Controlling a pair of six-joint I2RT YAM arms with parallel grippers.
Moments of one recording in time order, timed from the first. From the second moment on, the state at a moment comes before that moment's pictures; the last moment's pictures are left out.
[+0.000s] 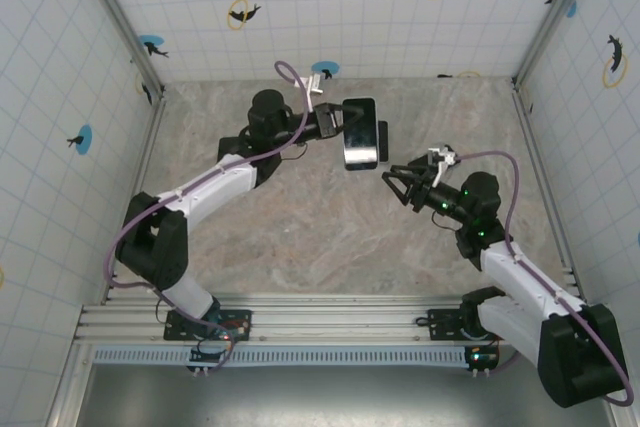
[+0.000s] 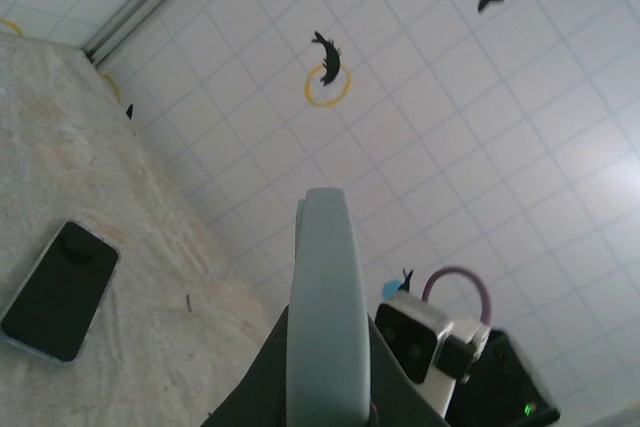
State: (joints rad) left arm -0.58 1.62 1.19 0.45 0.78 -0.88; right arm 0.31 0.96 0.37 0.56 -0.73 0.53
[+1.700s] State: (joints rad) left arm -0.54 1.58 1.19 0.36 1.07 -0.58; right arm 0.43 1.28 0.63 0.36 -1.12 0.02
